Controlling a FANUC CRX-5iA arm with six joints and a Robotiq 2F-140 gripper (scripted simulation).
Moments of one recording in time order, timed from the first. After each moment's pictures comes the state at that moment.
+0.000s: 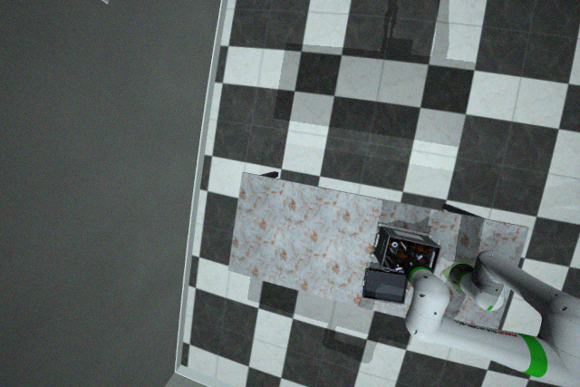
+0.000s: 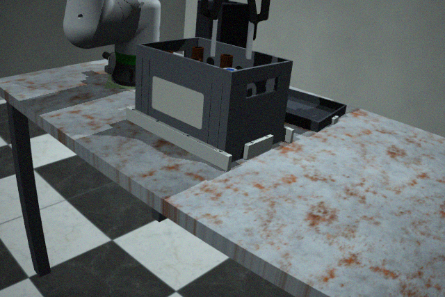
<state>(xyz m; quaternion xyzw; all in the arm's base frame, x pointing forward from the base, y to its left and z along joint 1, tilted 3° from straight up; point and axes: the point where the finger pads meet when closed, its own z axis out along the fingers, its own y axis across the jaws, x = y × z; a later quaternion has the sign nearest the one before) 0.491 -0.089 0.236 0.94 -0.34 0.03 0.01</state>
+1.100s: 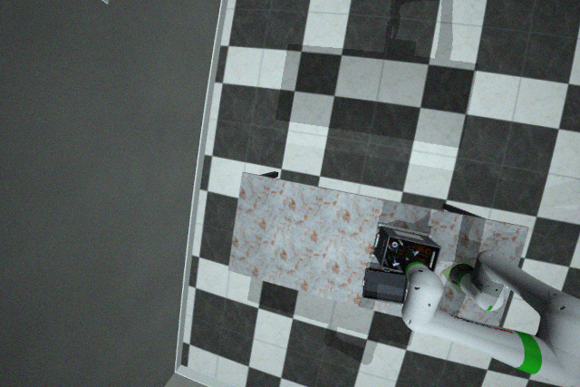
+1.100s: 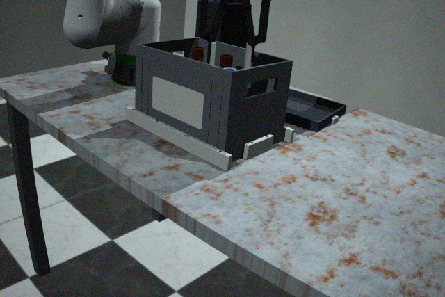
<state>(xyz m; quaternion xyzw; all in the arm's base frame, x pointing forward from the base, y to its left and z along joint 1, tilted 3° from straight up) 0.492 -0.090 0.194 0.94 -0.33 0.03 0.01</state>
